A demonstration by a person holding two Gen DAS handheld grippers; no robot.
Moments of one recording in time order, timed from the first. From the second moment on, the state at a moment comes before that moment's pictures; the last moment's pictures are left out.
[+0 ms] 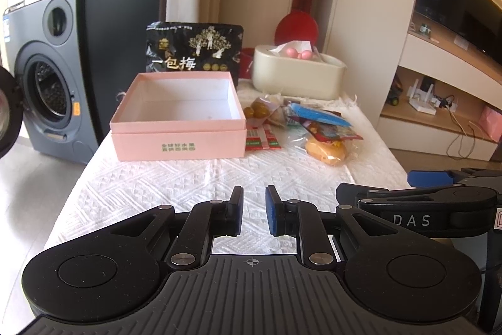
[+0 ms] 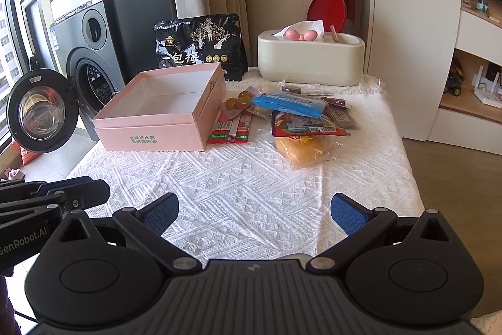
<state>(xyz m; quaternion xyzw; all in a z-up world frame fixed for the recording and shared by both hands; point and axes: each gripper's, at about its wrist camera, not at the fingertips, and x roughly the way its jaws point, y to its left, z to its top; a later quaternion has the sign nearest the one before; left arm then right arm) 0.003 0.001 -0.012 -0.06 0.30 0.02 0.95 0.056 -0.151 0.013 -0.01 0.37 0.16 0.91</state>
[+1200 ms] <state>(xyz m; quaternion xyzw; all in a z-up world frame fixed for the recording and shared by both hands) 0.009 0.004 -0.011 -0.07 0.31 0.02 0.95 0.056 -0.152 0.012 -0.01 0.38 0.16 0.91</state>
